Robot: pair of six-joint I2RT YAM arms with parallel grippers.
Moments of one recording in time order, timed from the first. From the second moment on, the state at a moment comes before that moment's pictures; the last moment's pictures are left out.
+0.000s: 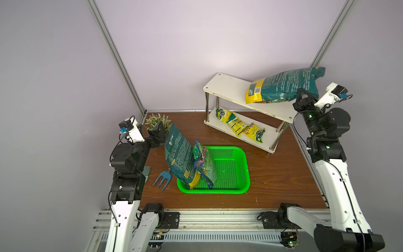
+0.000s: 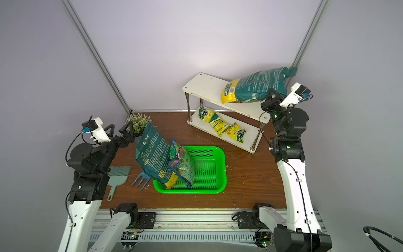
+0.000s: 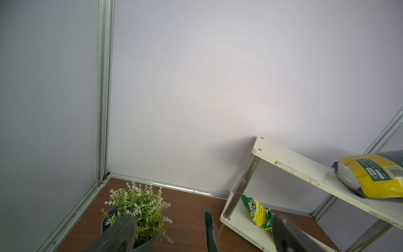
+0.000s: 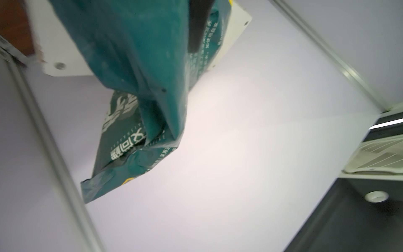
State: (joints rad) left arm 0.03 0.66 0.94 -0.19 0.10 -0.31; right arm 0.01 1.12 1.38 0.01 -0.18 0.66
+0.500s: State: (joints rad) left arm 0.03 0.66 0.94 -0.19 0.10 -0.31; right arm 0.50 1.27 1.70 -0.33 -0.36 0.40
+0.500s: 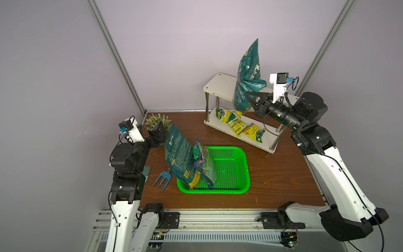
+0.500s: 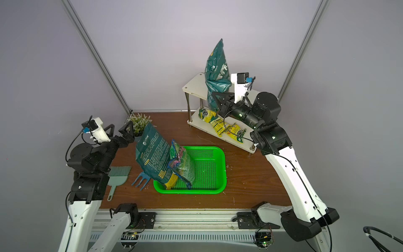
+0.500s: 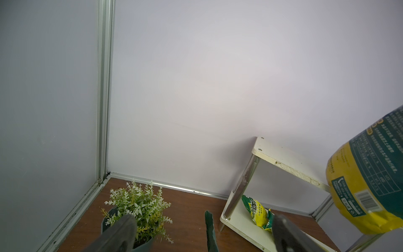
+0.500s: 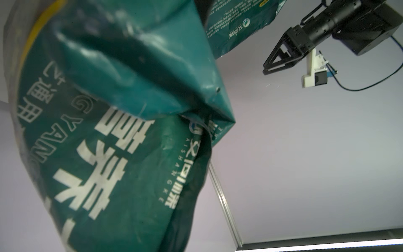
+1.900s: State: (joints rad) left arm 0.04 0.67 0.93 -0.19 0.11 -0.32; right arm 0.74 1.13 1.08 -0.31 -0.27 0.29
